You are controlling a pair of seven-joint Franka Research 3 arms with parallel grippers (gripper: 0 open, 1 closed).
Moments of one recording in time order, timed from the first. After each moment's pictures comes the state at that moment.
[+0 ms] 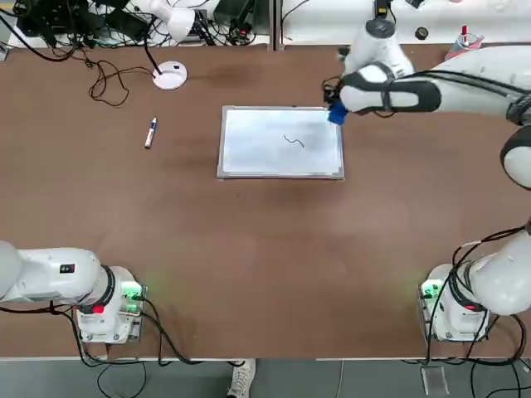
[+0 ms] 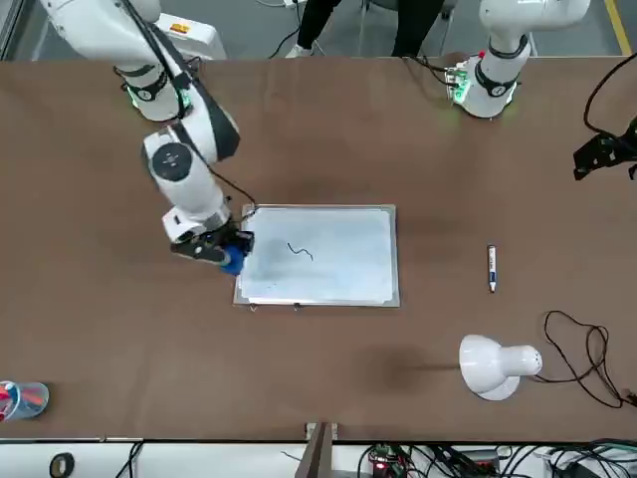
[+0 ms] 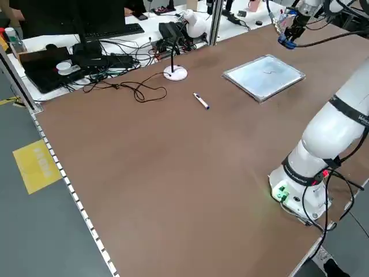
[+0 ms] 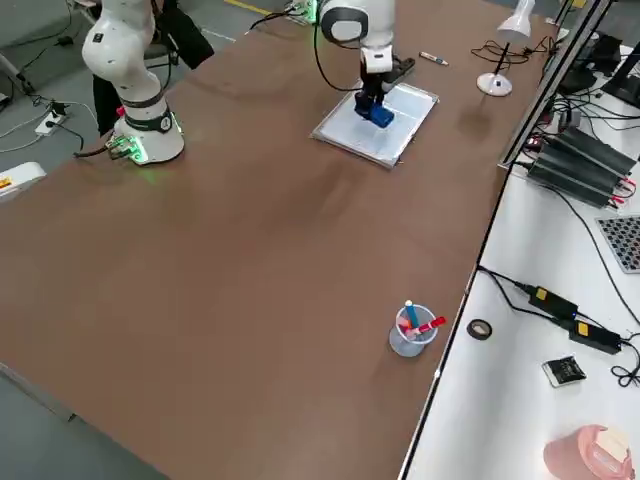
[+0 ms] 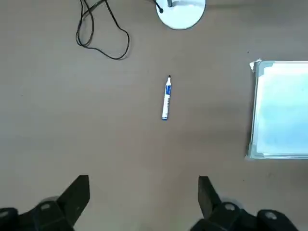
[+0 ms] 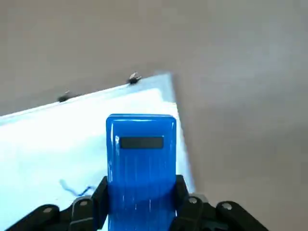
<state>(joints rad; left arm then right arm) 0.05 -0.08 -0.13 -1.69 0.03 1.61 -0.06 0.48 0.35 0.08 -1.96 -0.02 2.46 0.82</state>
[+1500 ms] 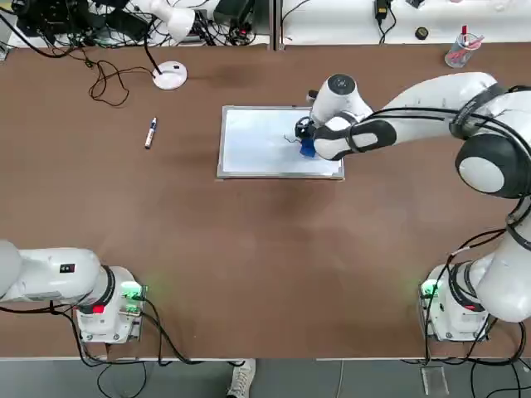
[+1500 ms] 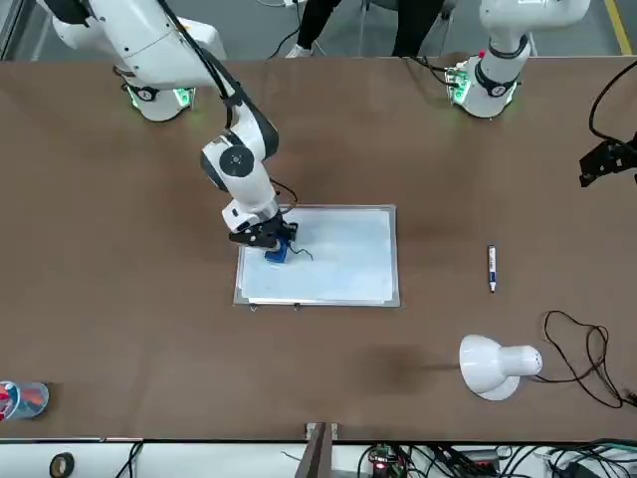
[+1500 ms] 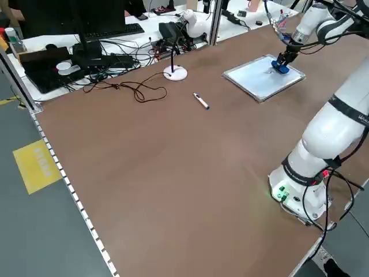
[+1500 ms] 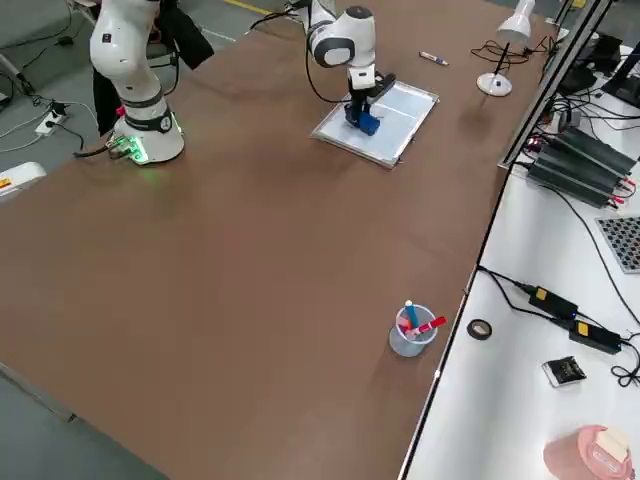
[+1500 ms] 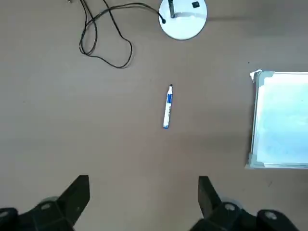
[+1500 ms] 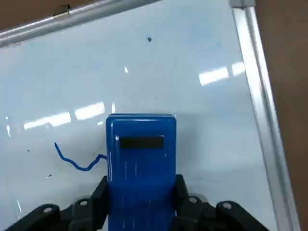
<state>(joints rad) 0.05 -0.06 -0.12 -1.67 0.03 1.65 -0.06 0.65 0.53 0.04 -2.01 -0.02 2.72 0.93</state>
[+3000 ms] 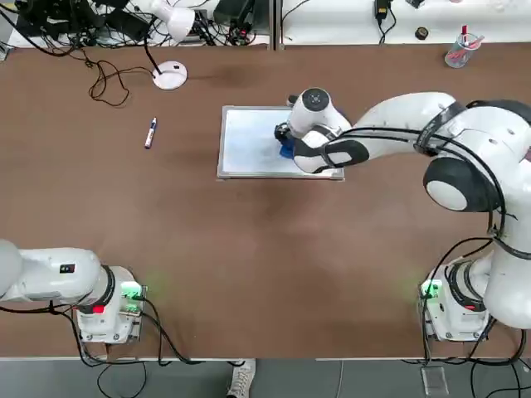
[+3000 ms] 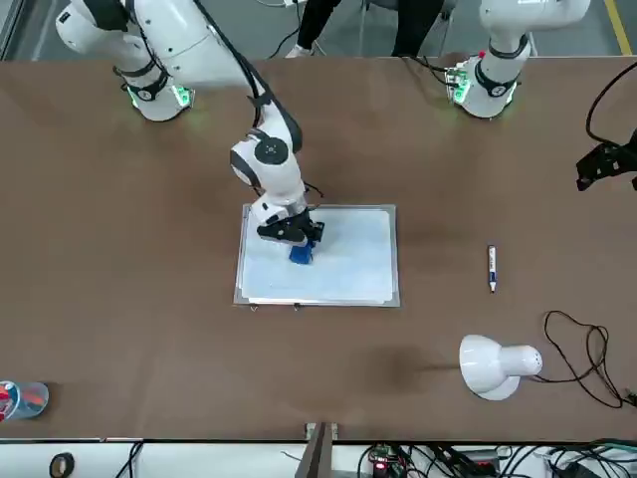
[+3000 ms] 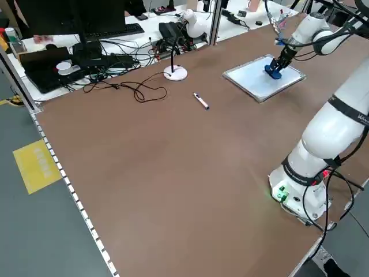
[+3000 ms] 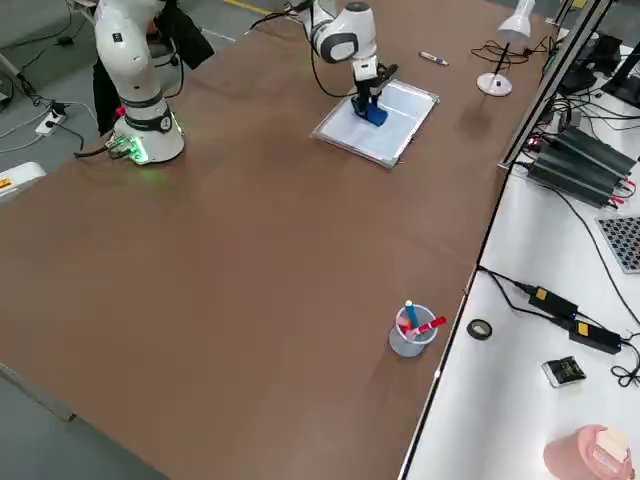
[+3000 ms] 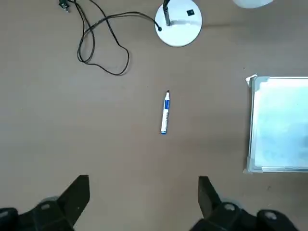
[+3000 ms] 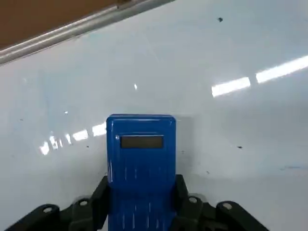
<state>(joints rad) 0.04 -0.06 -0.13 -1.67 0.03 1.67 -0.06 0.87 0.63 -0.10 -1.88 -0.02 2.78 1.10</state>
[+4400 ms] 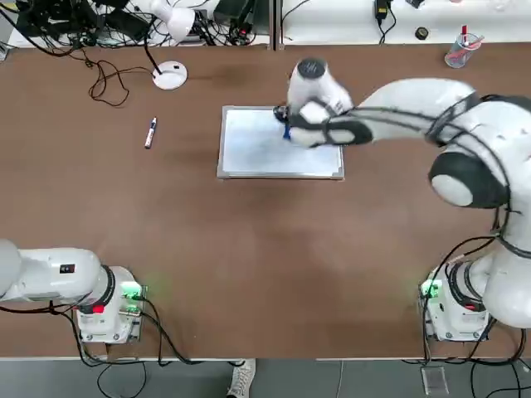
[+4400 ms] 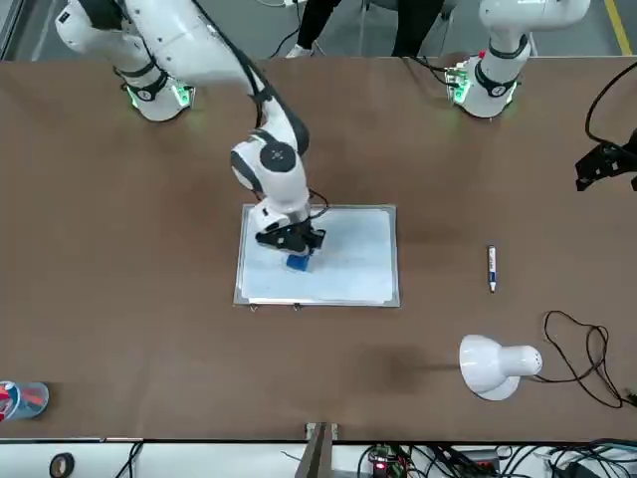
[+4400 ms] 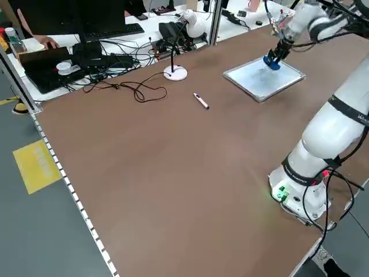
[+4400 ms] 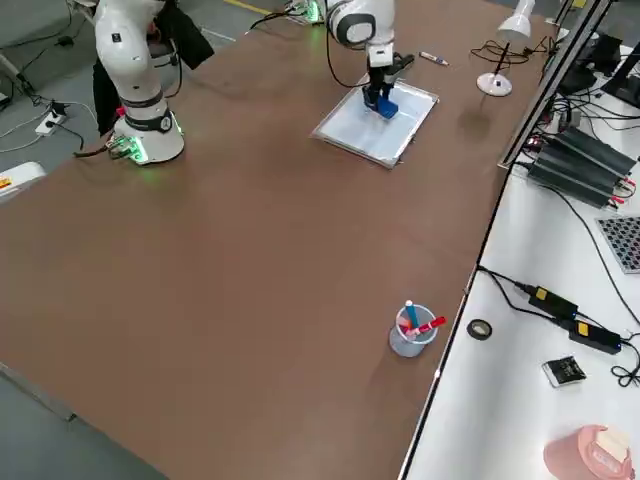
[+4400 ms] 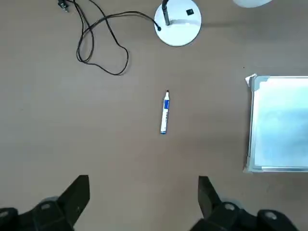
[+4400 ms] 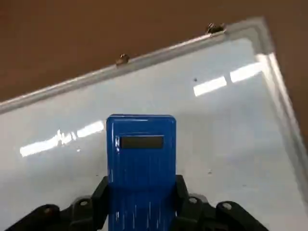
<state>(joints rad) 0.04 -0.06 -0.13 -1.67 0.03 1.67 -0.06 0.80 0.55 -0.11 -1.74 -0.02 2.44 1.02</state>
